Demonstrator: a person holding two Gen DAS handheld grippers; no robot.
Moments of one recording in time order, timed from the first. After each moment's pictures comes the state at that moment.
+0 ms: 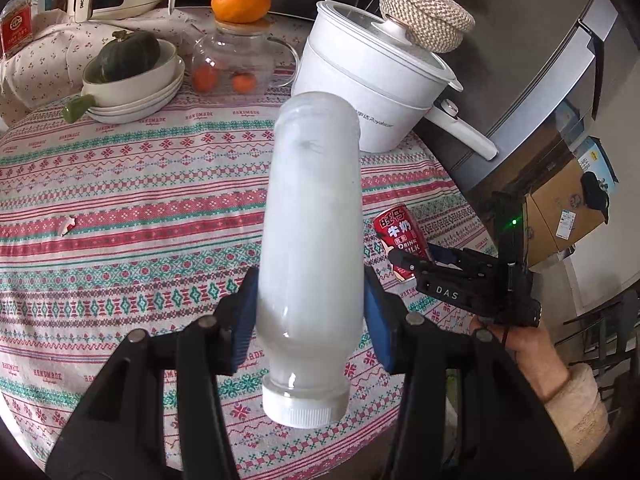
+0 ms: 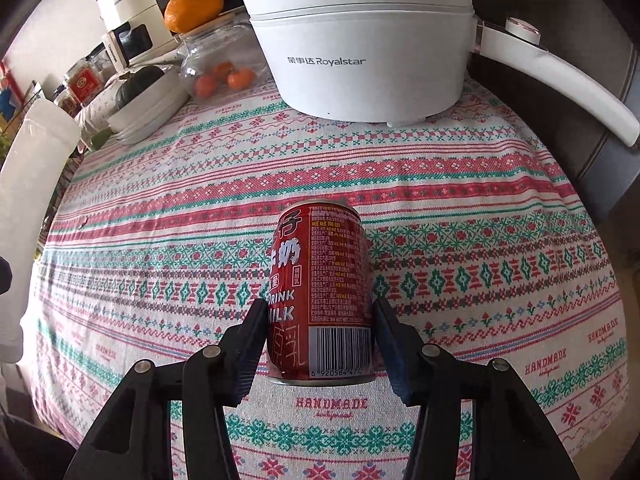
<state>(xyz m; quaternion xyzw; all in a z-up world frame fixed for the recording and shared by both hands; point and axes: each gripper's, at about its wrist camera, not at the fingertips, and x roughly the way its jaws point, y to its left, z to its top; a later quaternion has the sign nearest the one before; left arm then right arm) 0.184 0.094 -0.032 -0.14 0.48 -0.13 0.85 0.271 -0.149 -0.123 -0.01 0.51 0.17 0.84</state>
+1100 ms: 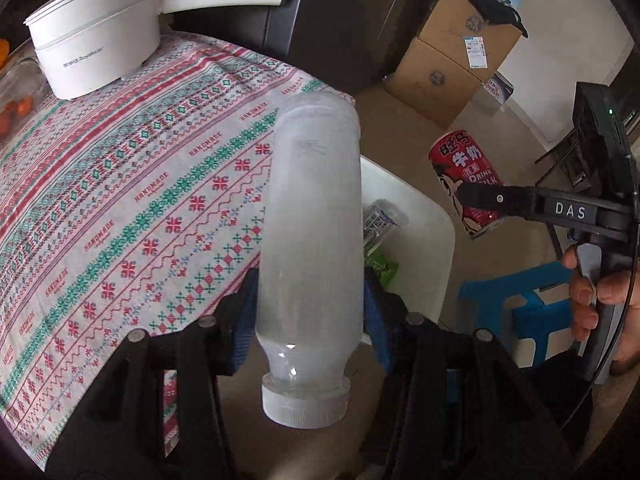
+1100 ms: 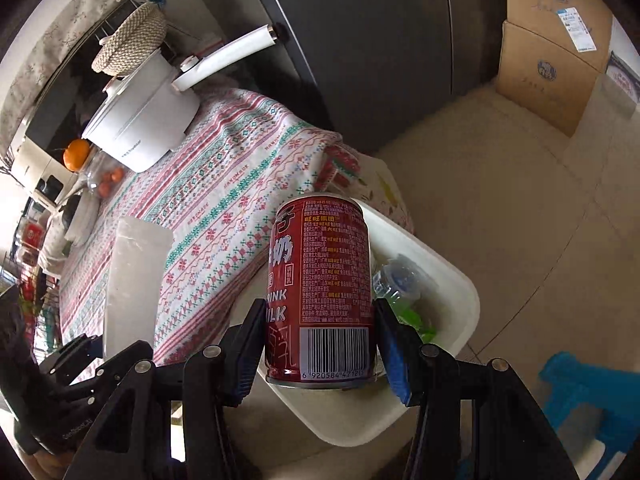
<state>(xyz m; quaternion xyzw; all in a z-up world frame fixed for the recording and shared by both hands) 0.077 -0.153 -0.065 0.06 0.52 -0.33 0.79 0.048 -0.393 -0.071 0.21 0.51 -0.04 0.83</state>
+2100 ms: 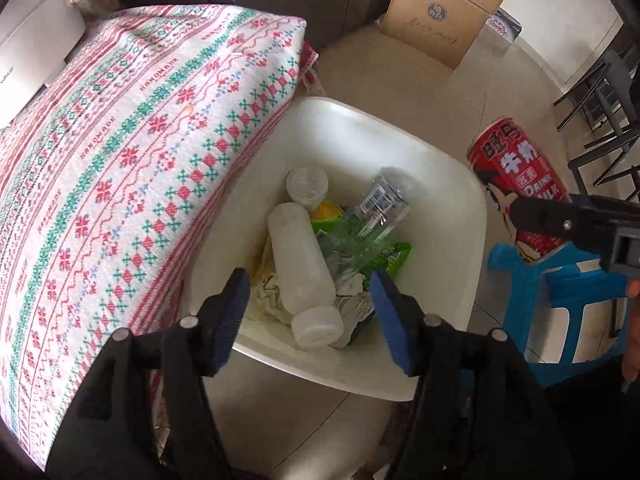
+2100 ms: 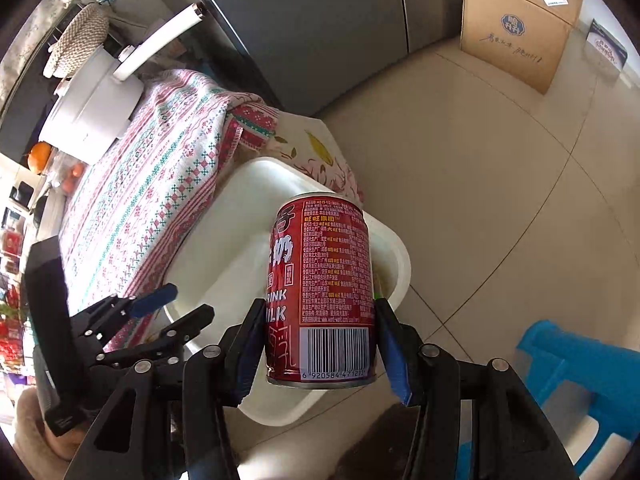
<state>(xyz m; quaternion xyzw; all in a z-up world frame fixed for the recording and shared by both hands) 0.079 -0.241 -0.114 0.14 0.55 -0.31 0.76 0.019 -0.446 -0.113 0.23 0.56 -0.07 0.79</state>
